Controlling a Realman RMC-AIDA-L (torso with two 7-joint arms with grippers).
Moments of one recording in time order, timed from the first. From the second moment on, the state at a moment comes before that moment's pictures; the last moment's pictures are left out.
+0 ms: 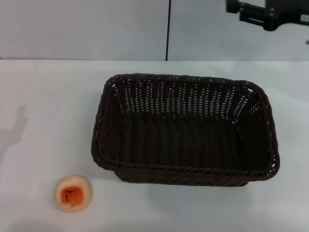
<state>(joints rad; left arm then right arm) -0.17 -2.06 -0.45 -0.02 1.92 1.86 -0.72 0.61 2.05 -0.75 -0.93 -1.79 -1.42 1.44</state>
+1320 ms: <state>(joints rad) -0.10 -2.01 0.30 0.39 2.00 1.86 -0.93 0.30 2.05 -0.45 -0.53 -1.24 -1.52 1.16</state>
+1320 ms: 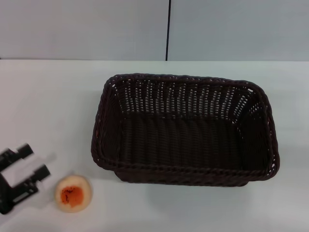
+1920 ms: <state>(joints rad) -0.11 -2.04 0.31 0.39 2.11 1.75 -0.92 0.32 2.04 -0.44 -0.51 -1.24 -1.52 1.12</state>
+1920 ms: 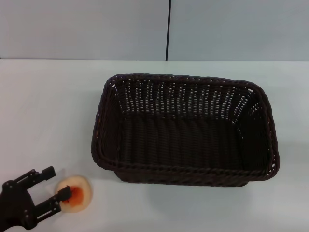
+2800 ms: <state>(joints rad) -0.12 -2.06 0.31 0.39 2.17 1.67 -0.91 0.33 2.04 -0.44 -0.50 -1.24 -1.50 1.11</state>
